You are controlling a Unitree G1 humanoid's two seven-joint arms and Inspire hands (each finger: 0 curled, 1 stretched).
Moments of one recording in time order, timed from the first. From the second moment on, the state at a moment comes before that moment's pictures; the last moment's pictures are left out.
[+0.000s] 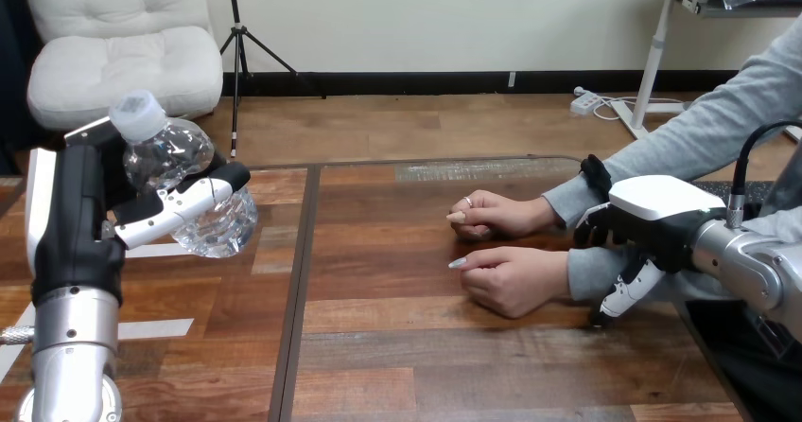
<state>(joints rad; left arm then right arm) 0.00 0.22 0.21 -0.20 0.08 0.04 0.05 -0.82 -0.63 0.50 1.22 -0.80 -0.48 0.05</state>
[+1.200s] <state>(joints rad) 0.00 0.22 0.21 -0.20 0.07 0.04 0.05 -0.82 -0.62 0.51 1.22 -0.80 -0.50 0.01</state>
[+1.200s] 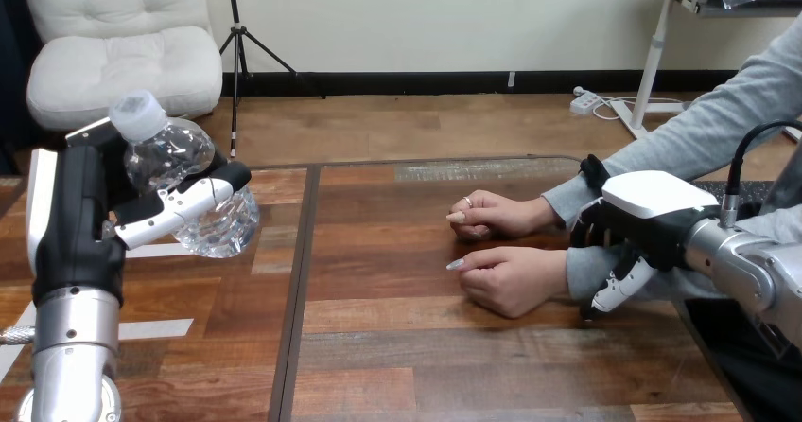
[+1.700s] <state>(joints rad) 0.00 0.22 0.21 -0.20 0.07 0.04 0.05 -0.82 -0.61 0.54 1.22 -0.82 -0.49 -0.07</state>
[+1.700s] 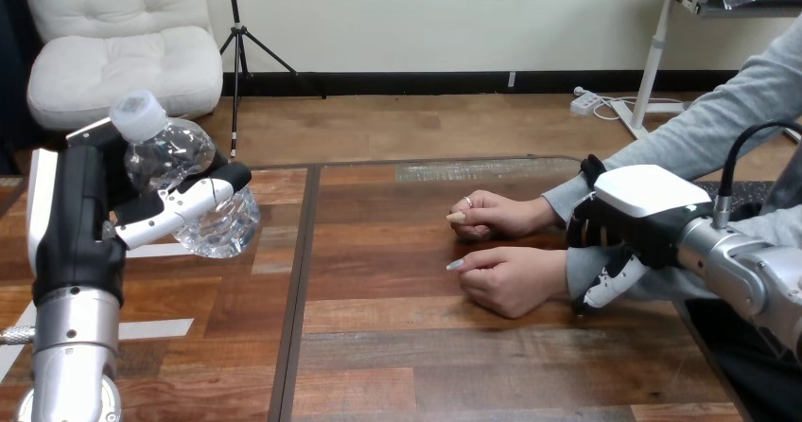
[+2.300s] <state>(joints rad) 0.00 0.22 0.21 -0.20 0.07 0.04 0.05 -0.82 -0.58 0.56 1.22 -0.84 -0.48 -0.10</state>
